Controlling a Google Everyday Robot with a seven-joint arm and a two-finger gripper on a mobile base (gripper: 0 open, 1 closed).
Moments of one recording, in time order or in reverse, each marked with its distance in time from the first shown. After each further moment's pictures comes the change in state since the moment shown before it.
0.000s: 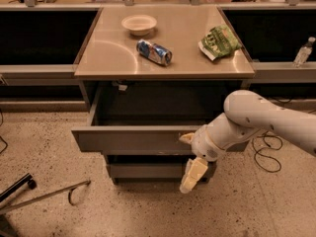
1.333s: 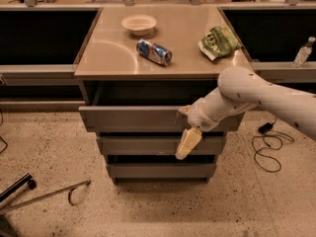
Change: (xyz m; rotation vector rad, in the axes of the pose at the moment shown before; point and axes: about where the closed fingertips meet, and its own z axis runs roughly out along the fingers) arm -0.027 -0.096 -0.026 0.160 0.014 -0.058
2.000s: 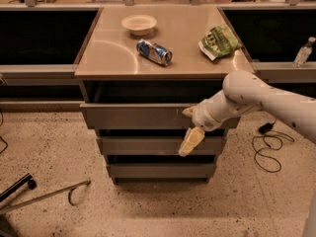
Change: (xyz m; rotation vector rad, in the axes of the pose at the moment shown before) arm 0.024 -0.024 0.009 0.021 -0.030 0.060
